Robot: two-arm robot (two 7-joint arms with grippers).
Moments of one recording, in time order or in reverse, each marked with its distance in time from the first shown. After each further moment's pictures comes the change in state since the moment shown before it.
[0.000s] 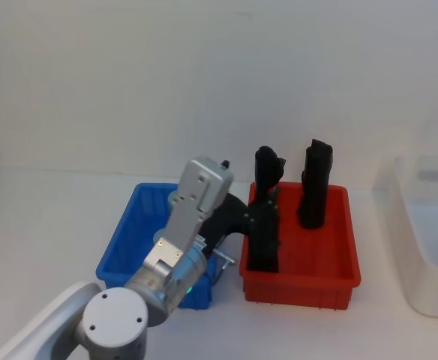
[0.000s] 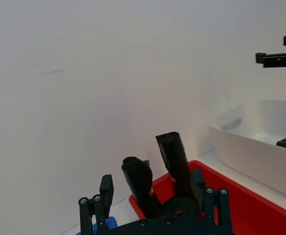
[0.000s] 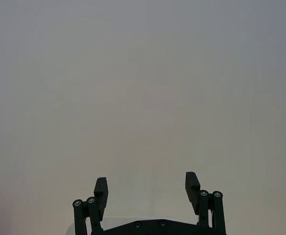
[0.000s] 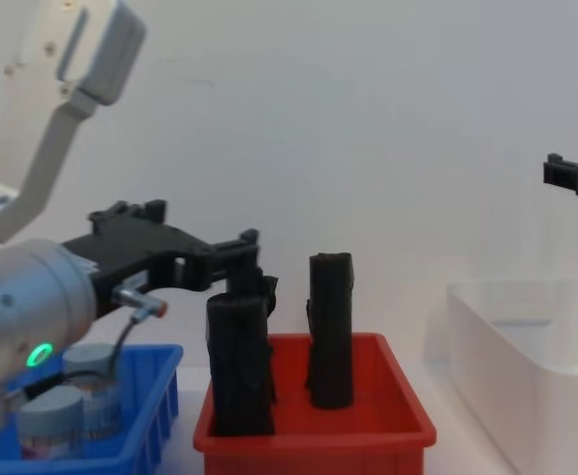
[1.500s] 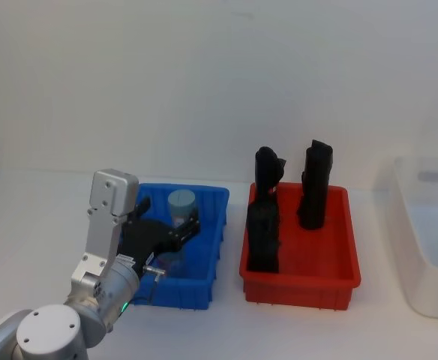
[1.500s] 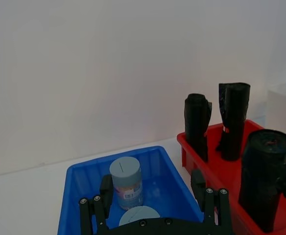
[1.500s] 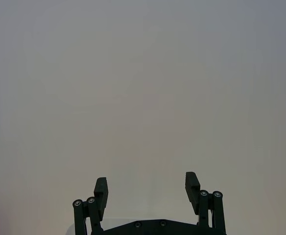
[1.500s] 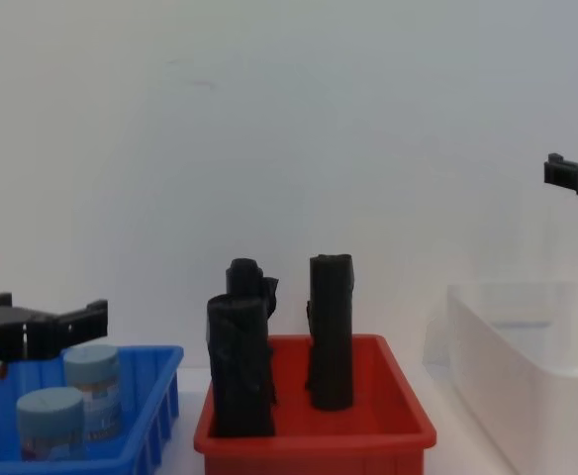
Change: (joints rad) left arm 0.121 0.110 -0.112 -0.005 -0.289 0.037 0.109; right arm 0.000 0.000 0.000 0.000 0.000 0.000 -0.001
